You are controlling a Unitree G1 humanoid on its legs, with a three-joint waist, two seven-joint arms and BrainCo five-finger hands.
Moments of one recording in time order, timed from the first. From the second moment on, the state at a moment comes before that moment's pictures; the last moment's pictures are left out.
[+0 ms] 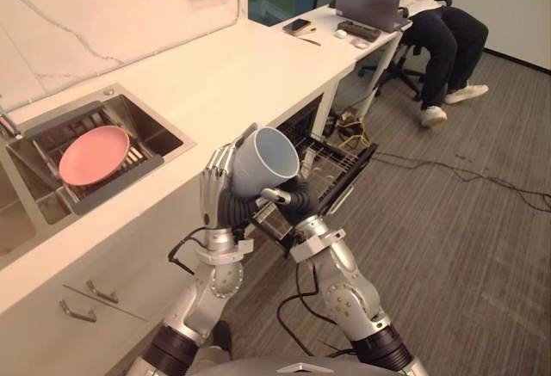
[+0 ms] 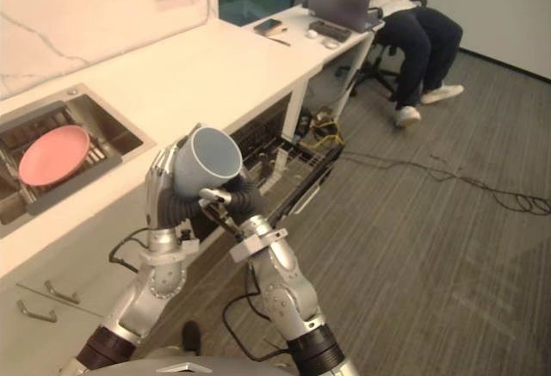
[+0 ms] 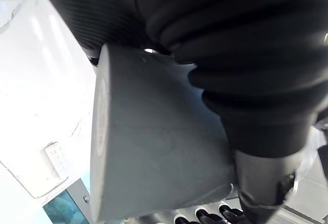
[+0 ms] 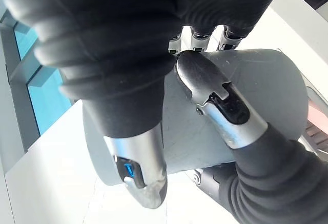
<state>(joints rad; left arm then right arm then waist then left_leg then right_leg) -0.04 0.08 -0.41 -0.03 0.80 -0.22 0.80 -0.05 -0.07 0.39 -0.22 0.74 -0.05 0.16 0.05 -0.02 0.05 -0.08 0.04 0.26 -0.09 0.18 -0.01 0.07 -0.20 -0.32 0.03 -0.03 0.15</state>
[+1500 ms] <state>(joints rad) -0.01 0.08 -0.43 0.06 0.65 -0.25 0.79 -0.11 -0.05 0.29 -0.28 0.54 -0.22 -0.08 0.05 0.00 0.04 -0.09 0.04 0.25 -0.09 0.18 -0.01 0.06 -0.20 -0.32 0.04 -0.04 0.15</state>
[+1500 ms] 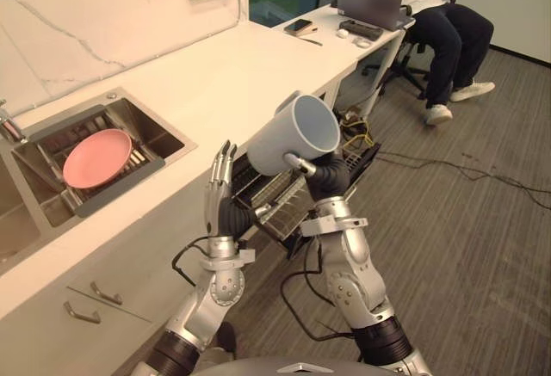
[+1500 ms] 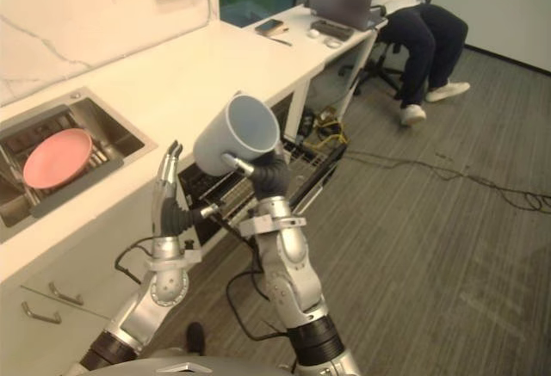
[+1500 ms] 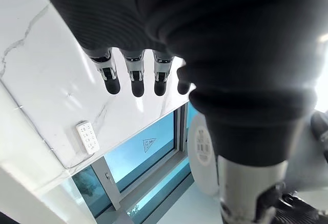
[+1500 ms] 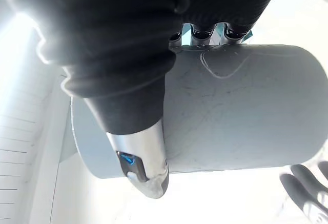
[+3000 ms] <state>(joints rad) 0.18 0.17 -0.28 0.56 -0.47 -0.29 -0.24 -1.01 -0.64 0.08 0.92 0.19 0.20 0.08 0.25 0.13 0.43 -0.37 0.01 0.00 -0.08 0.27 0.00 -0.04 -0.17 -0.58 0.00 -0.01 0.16</state>
